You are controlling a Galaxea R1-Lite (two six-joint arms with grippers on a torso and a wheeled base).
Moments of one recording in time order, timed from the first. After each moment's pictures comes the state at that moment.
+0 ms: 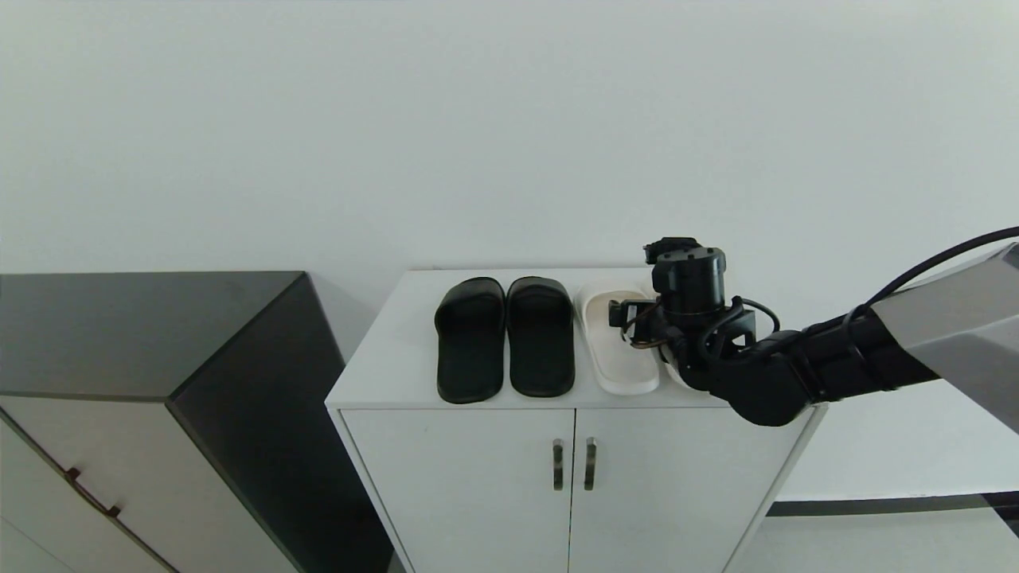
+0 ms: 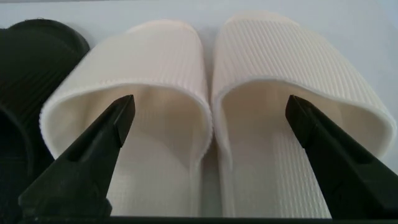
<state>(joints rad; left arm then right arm) 0.00 0.00 0.00 0.00 -0.01 0.01 0.59 2.12 -1.30 -0.58 -0.55 0.20</state>
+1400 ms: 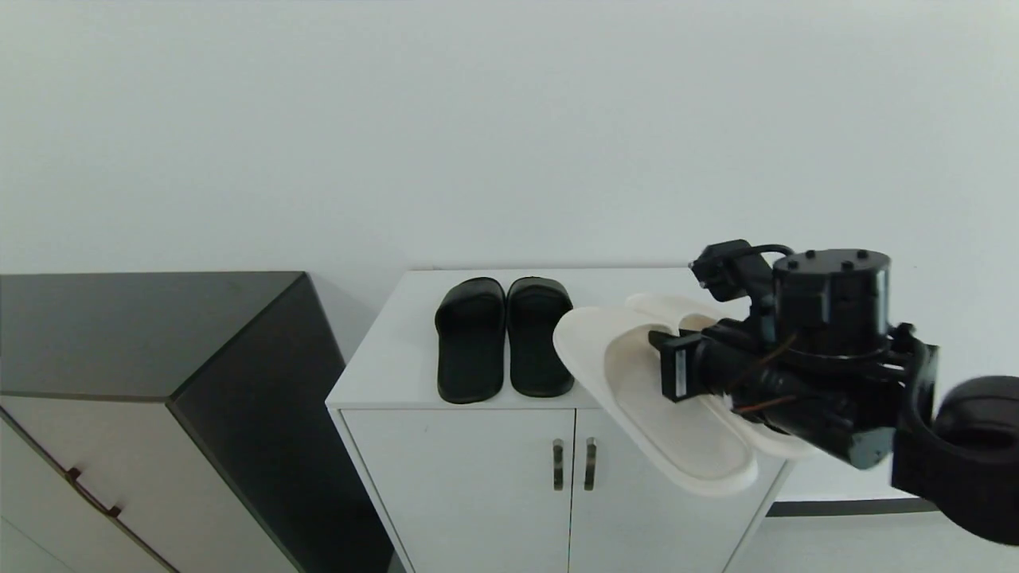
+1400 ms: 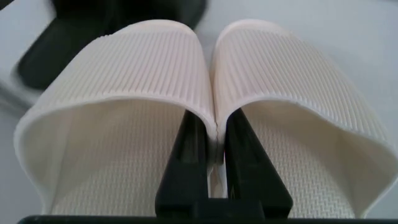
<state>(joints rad) 0.00 0.00 0.00 0.00 -0.01 0.01 0.71 1.68 -0.84 -0.57 -0.28 0.10</state>
